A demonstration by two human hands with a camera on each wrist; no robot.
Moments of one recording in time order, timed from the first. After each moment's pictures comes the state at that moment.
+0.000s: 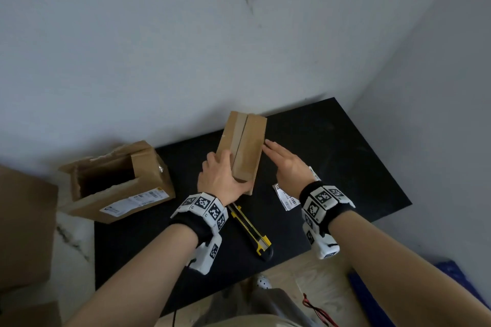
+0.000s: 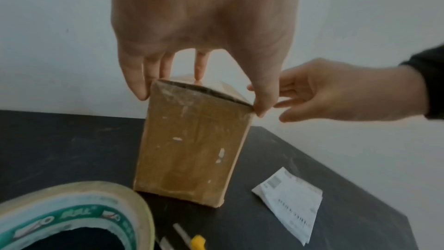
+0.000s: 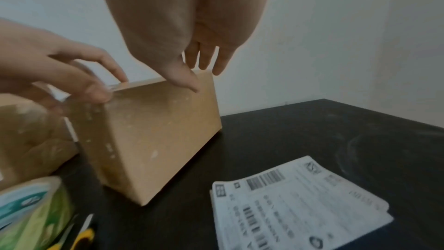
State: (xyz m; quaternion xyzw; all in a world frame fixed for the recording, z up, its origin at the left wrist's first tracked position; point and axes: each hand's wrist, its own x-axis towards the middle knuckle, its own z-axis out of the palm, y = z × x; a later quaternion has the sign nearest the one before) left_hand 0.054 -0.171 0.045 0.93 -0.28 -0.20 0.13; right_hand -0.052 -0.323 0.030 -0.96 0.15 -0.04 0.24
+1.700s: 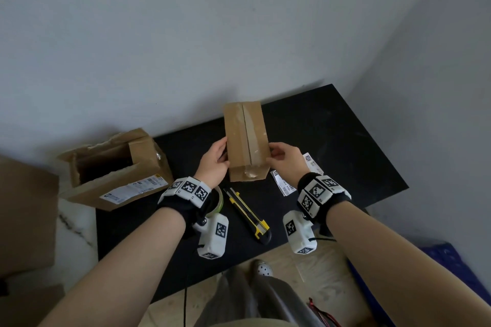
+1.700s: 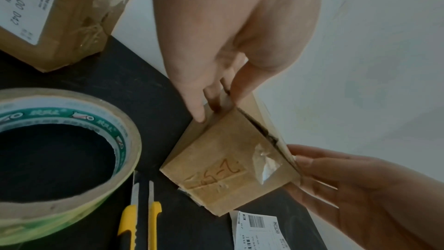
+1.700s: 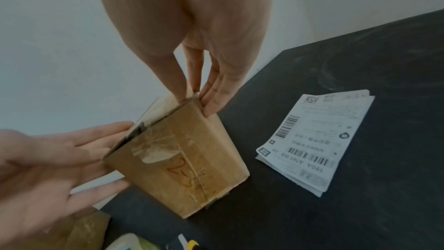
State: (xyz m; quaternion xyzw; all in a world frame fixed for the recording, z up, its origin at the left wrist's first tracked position) left_hand 0.057 -0.158 0.053 0.74 -0.13 -0.41 0.52; right_hand -0.059 -0.308 0.030 -0.78 0.38 -0.02 0.51
